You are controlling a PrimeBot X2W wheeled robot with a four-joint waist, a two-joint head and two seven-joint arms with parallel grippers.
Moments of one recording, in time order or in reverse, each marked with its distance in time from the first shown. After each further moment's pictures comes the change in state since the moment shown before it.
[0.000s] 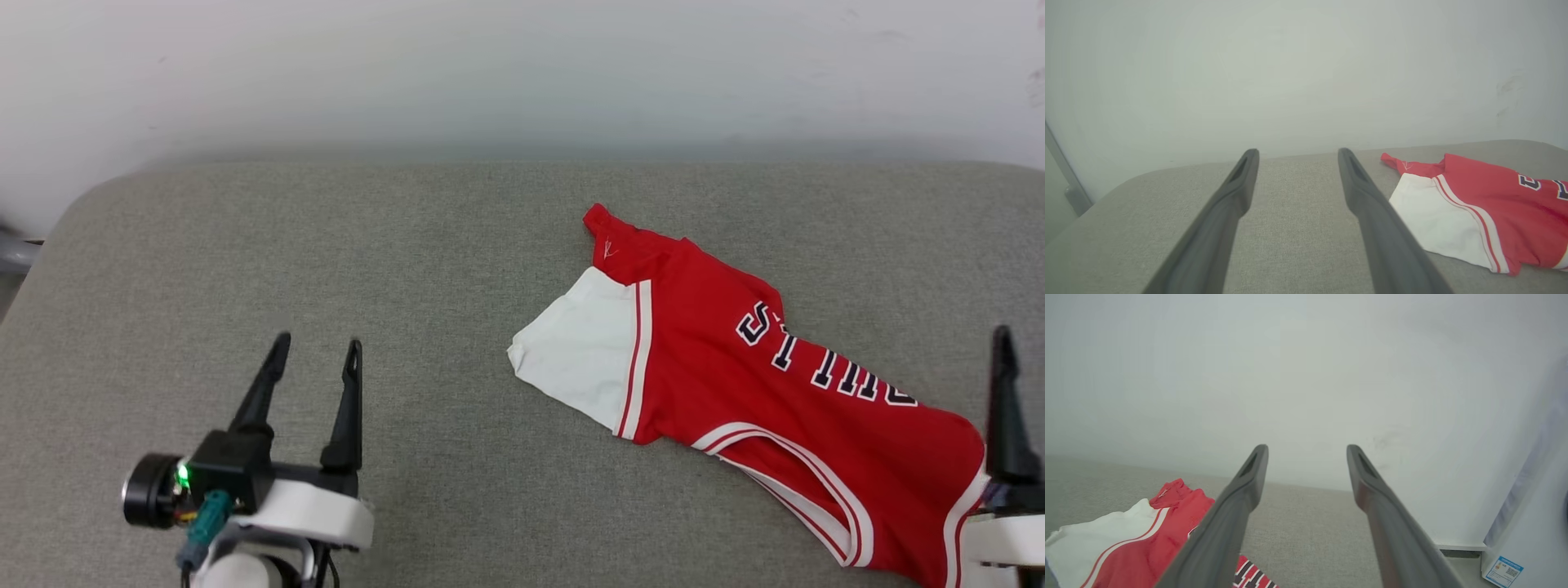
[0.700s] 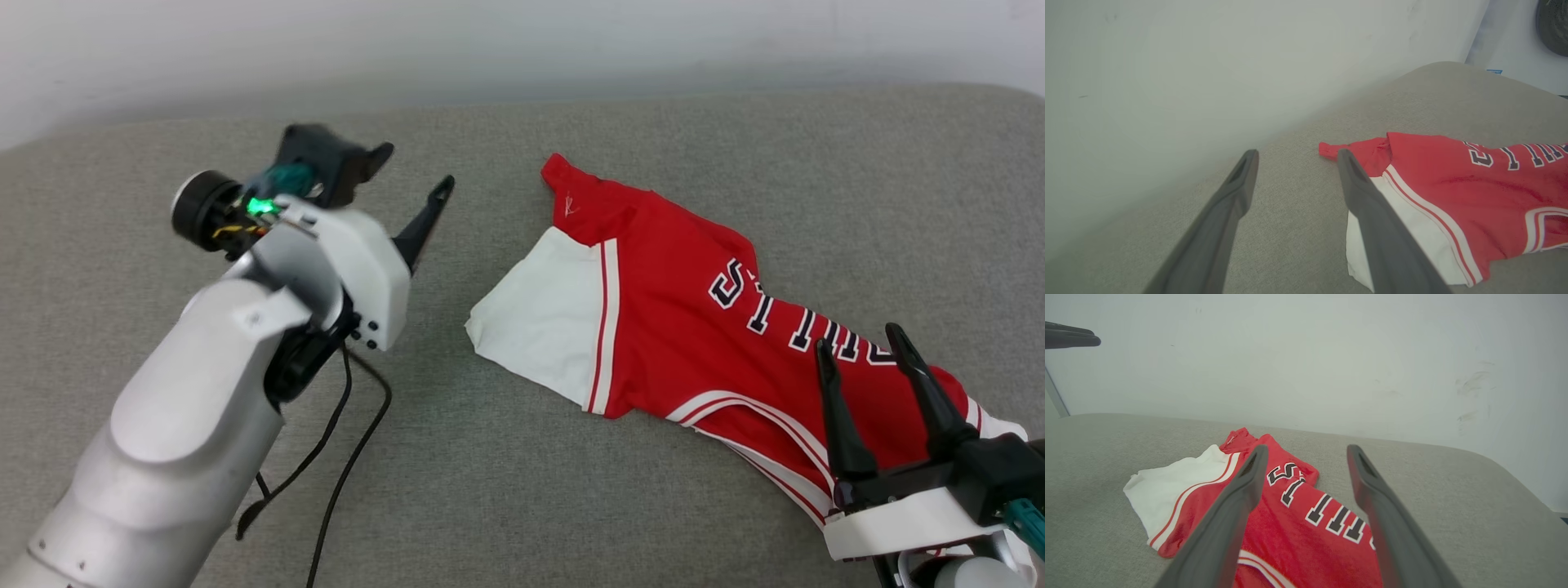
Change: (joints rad) left arm -0.676 0.334 -0.510 0.251 -0.438 -0.039 0.418; right arm -0.078 0.060 0.256 0.180 -0.009 0.000 -0.051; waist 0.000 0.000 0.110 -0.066
